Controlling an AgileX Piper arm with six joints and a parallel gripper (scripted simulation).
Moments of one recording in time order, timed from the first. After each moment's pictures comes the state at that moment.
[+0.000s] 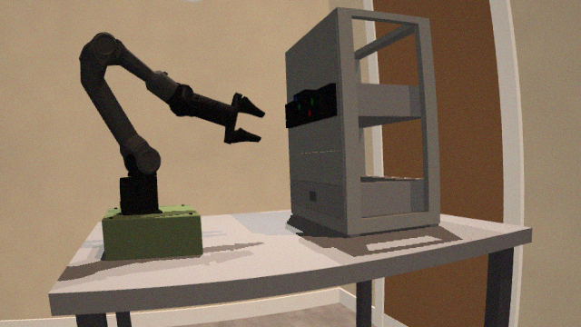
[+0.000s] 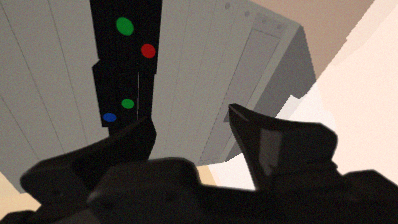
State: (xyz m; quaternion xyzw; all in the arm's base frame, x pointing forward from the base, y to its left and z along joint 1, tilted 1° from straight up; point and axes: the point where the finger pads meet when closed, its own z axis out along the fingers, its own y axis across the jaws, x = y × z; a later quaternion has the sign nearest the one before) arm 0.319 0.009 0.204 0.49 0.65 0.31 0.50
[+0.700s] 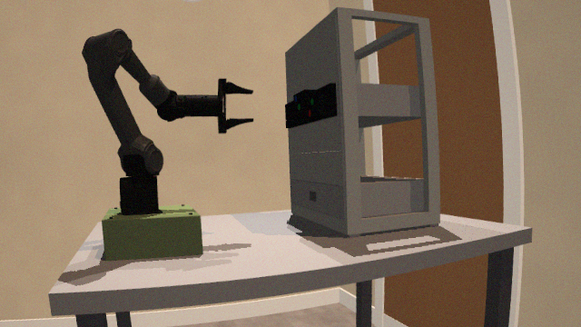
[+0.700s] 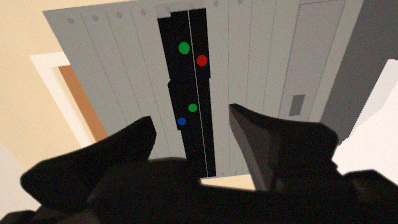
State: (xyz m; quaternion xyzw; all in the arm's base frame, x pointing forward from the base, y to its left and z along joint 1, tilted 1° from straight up) arm 0.299 0.022 0.260 0.54 0.47 0.43 0.55
